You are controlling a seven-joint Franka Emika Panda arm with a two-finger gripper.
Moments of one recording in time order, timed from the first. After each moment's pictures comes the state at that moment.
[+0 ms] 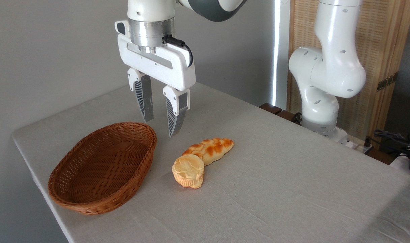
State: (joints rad) arm -0.19 -0.16 0.08 -1.92 -0.09 1.87 0.56
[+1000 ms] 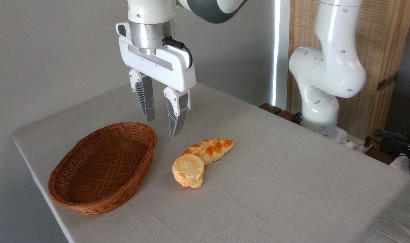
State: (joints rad) arm -0.20 -0.17 0.08 -1.95 -0.09 1.87 0.56
